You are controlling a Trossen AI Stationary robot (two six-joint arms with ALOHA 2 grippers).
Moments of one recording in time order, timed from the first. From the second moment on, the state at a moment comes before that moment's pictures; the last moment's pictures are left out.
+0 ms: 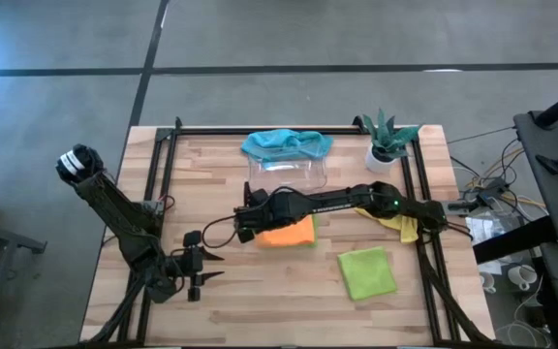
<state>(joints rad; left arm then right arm) -0.94 1.20 0.53 -0.11 -0.84 -0.70 0.11 2.41 2.27 -1.10 0.28 1.10</state>
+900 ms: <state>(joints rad) -0.94 1.20 0.50 -0.08 -0.81 -0.70 0.20 2.11 1.71 -1.24 0.27 1.47</state>
